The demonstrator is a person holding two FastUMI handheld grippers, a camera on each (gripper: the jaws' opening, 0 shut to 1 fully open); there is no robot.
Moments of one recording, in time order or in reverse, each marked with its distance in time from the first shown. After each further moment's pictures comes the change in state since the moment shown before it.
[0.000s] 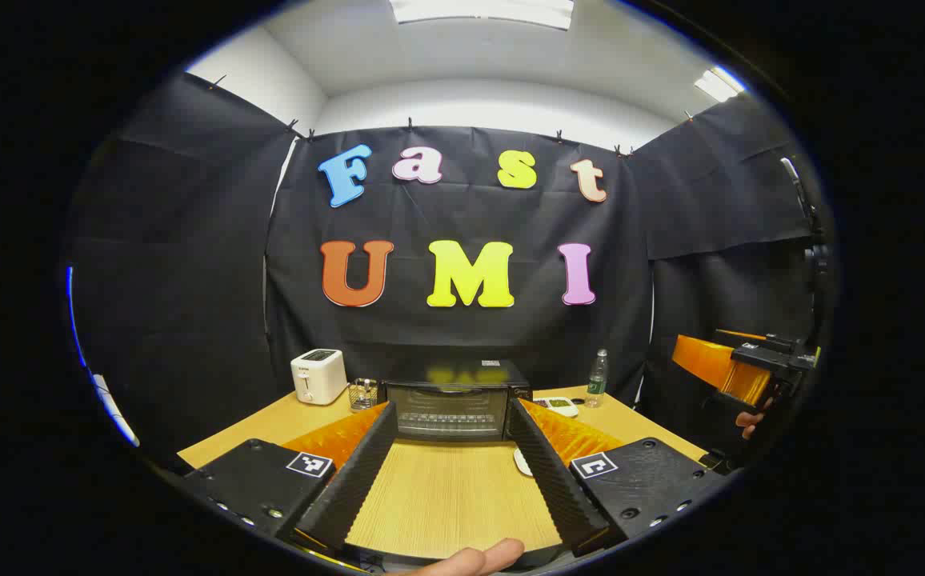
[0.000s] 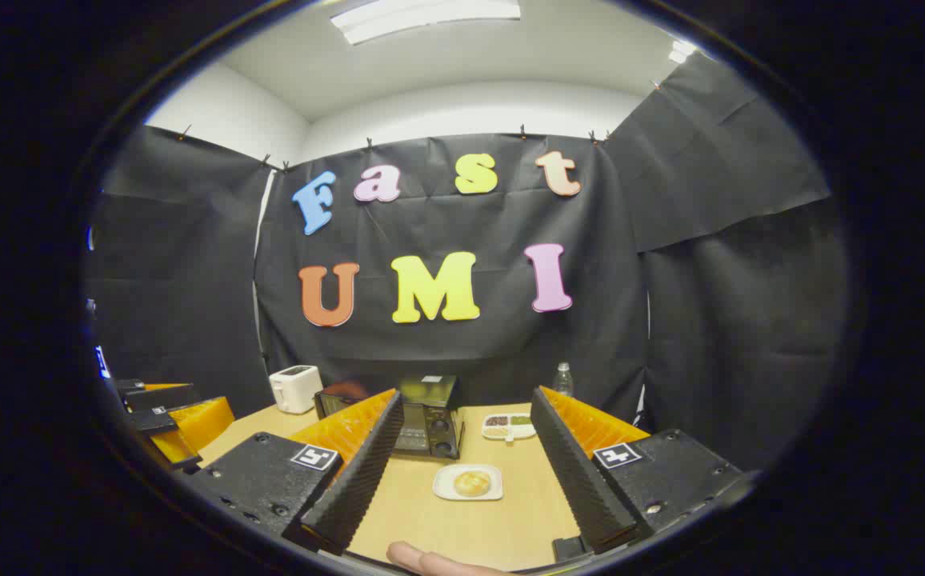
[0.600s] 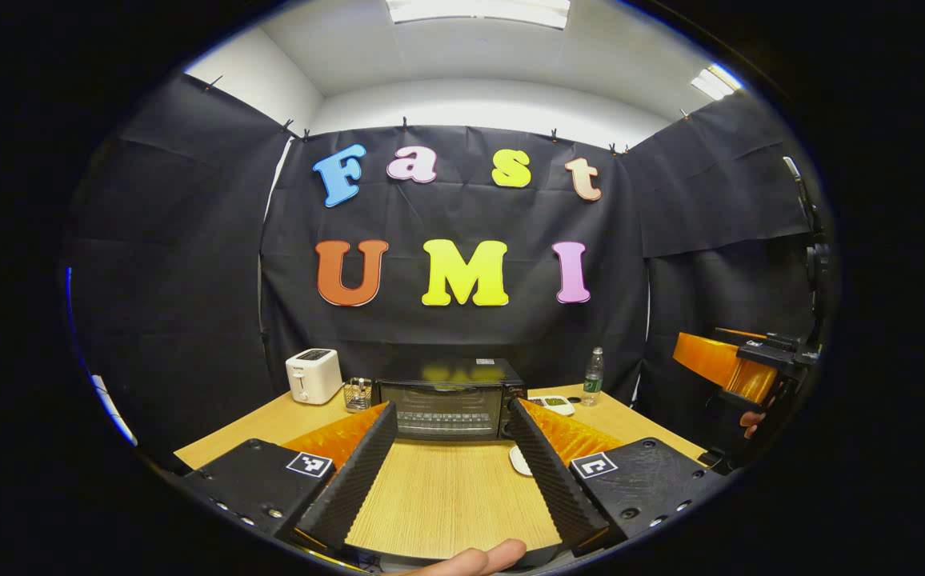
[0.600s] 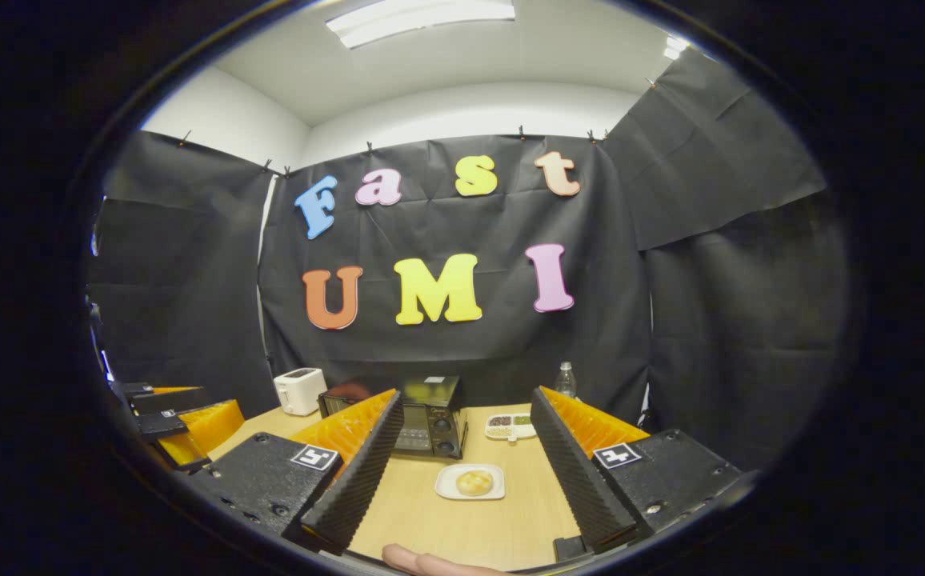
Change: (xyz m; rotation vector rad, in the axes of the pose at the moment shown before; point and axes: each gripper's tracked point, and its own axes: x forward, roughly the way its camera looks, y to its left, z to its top) left arm 0.000 -0.007 -0.005 0.004 -0.001 -0.012; right arm -0.007 -0.001 -0.001 0.013 -0.014 0.027
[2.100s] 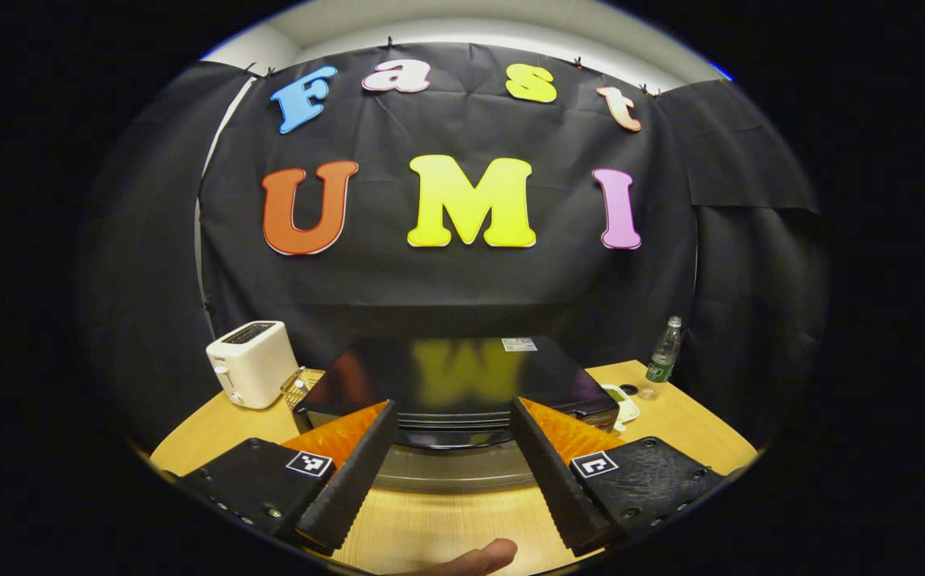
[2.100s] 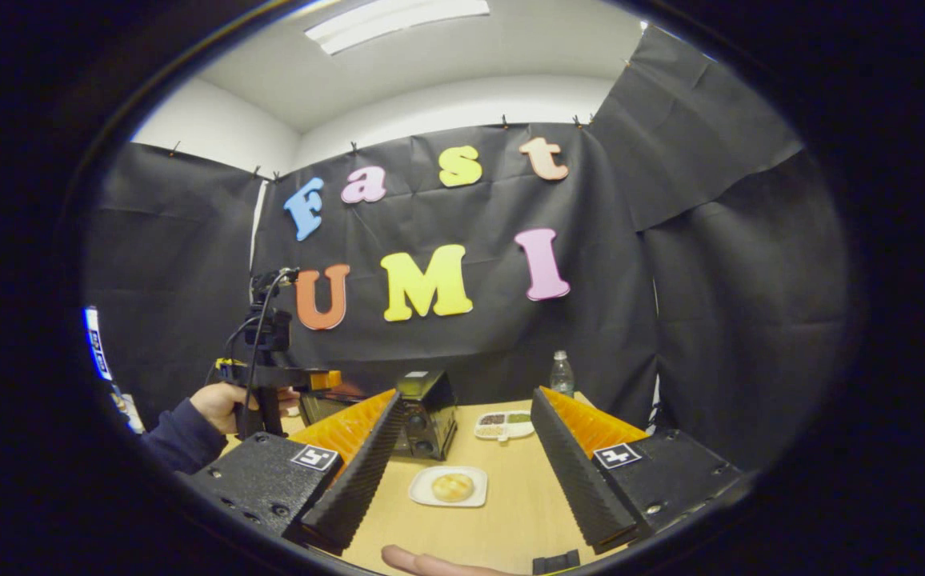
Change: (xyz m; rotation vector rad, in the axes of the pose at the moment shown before) left arm 0.338 0.023 -0.095 0.009 0.247 -0.025; right arm 0.057 -0.074 -0.056 0.052 0.002 0.017
